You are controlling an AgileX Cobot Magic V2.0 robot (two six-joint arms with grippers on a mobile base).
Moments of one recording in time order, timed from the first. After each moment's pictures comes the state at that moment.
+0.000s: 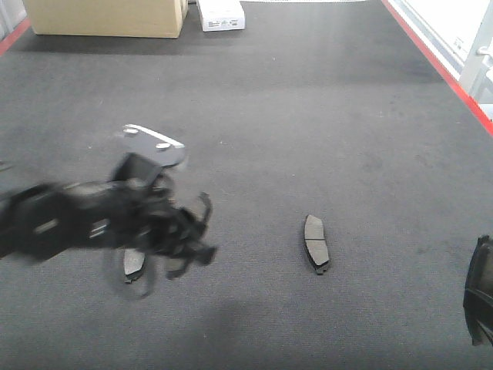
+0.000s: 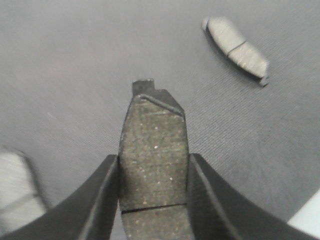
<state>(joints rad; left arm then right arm) -0.60 1.50 -0.99 -0.10 0.45 0.02 0.33 0.35 -0.39 -0.07 0.55 0.09</state>
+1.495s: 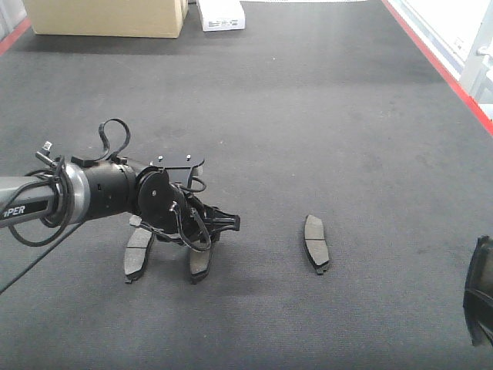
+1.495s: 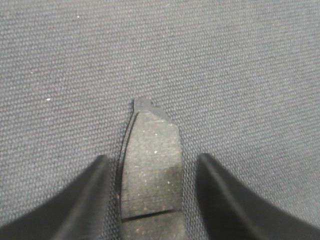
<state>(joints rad) -0.52 1.96 -1.25 -0.10 0.47 -0.30 0.33 0.35 -0.39 -0.07 0.55 0.09</state>
